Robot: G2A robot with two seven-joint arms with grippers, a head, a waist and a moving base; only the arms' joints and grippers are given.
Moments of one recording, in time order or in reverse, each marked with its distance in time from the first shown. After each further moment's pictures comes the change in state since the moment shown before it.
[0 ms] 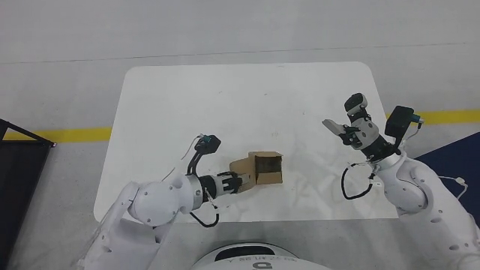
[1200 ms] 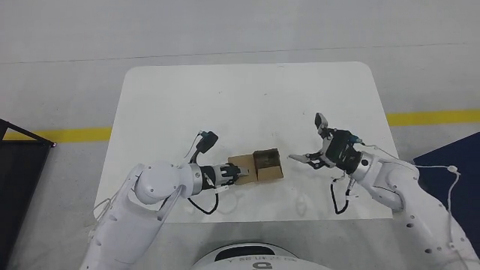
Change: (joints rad) left arm -0.105 0.016 0.026 0.193 -0.229 0.055 0.039; right arm 0.047 -0.012 -0.119 -0.028 -0.519 -0.077 0.075
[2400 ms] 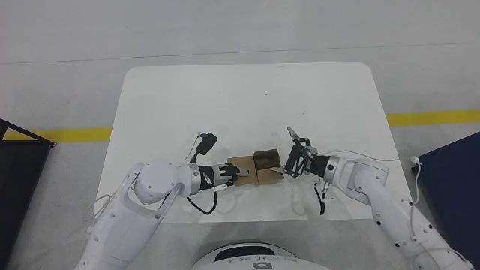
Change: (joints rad) left arm -0.016 0.030 0.014 0.026 -0.105 0.006 0.029; right arm 0.131 -0.038 -0.210 0.068 -0.267 0.061 0.126
